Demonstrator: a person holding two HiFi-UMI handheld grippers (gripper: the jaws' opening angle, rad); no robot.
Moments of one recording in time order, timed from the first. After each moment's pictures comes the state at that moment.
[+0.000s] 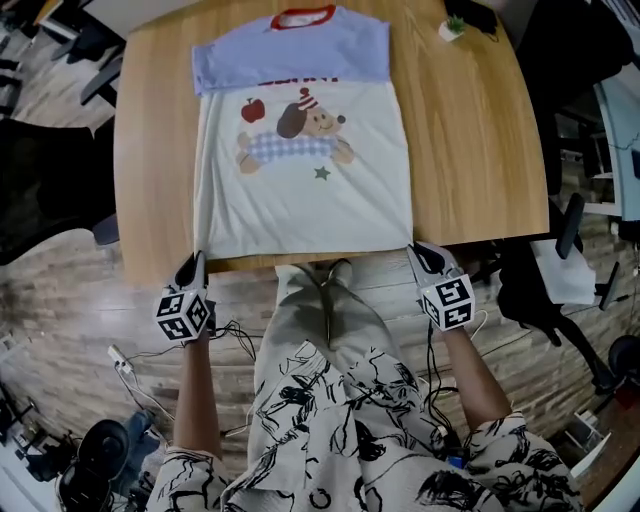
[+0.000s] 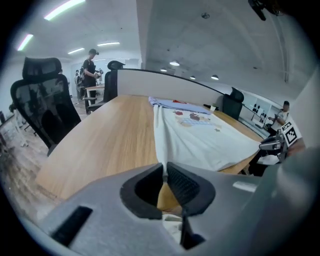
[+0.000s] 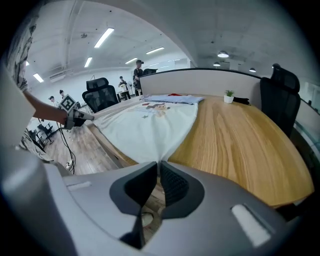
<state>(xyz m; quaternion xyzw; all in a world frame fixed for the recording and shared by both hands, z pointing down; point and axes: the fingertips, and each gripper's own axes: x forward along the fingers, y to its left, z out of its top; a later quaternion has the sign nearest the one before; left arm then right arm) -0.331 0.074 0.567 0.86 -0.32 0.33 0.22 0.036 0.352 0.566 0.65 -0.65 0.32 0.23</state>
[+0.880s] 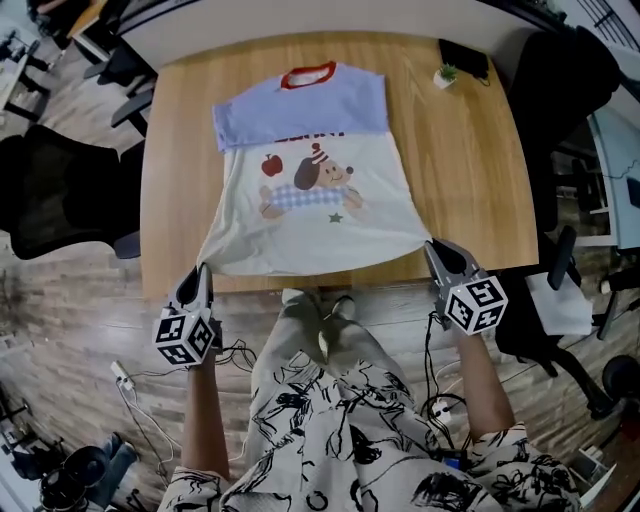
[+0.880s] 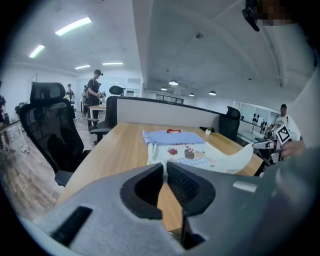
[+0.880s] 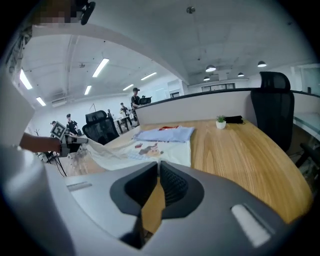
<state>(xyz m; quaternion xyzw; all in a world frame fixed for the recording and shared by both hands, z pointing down) -0.288 0.081 0.427 0.89 -0.35 0.24 0.19 0.099 0.313 0.436 0.69 -0.66 0.28 0.09</state>
